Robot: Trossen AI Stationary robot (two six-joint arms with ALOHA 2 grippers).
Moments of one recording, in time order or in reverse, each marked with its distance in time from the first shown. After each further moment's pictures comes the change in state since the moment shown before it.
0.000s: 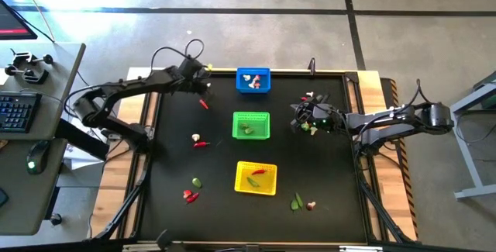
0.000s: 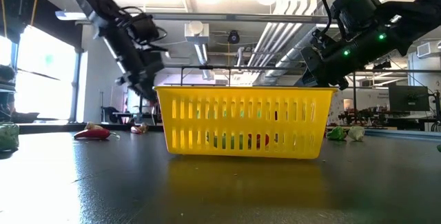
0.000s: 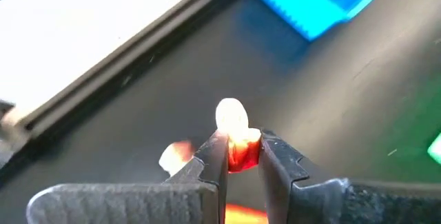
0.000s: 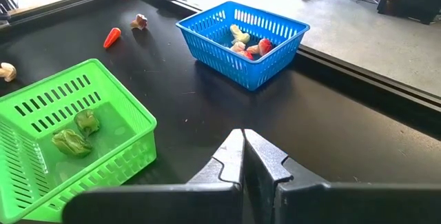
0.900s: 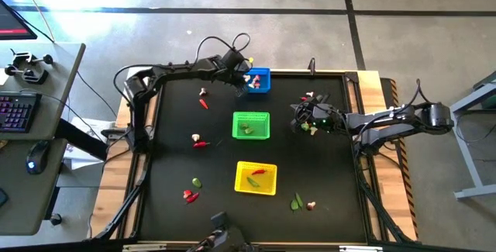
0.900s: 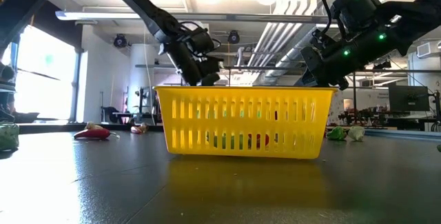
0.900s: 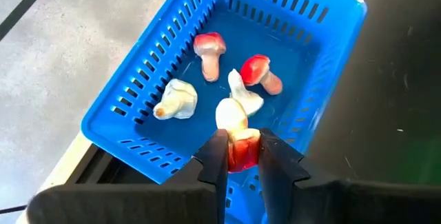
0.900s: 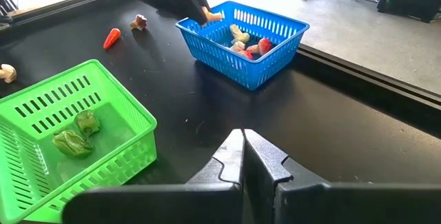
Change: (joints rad) left arm -0.130 0.548 0.574 -0.028 0.048 0.177; right arm 0.000 0.000 0.000 -0.001 0.000 0.008
